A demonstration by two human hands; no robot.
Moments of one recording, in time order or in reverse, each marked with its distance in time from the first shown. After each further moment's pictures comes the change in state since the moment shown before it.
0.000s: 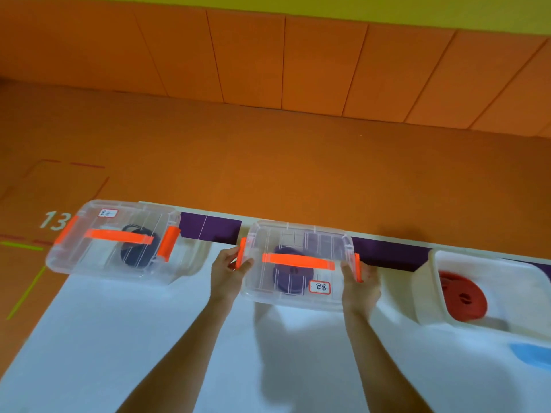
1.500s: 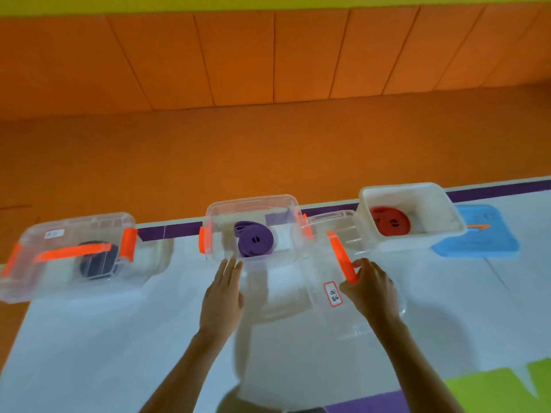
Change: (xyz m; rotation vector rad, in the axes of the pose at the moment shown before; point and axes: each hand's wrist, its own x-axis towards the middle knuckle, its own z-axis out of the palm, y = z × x) left_hand -0.124 -0.028 -0.009 0.969 -0.362 0.640; right_hand -0.091 0.013 -0.180 -0.696 -0.149 -0.155
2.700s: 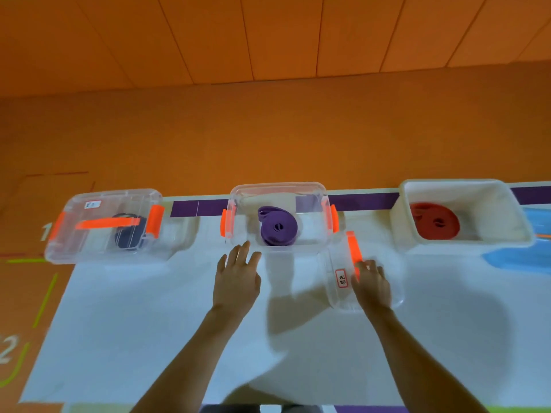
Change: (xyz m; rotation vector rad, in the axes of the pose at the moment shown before) left_hand 0.013 0.023 -0.029 0.252 -0.031 -0.105; right_hand 0.066 0.031 0.104 -0.382 -0.250 -0.165
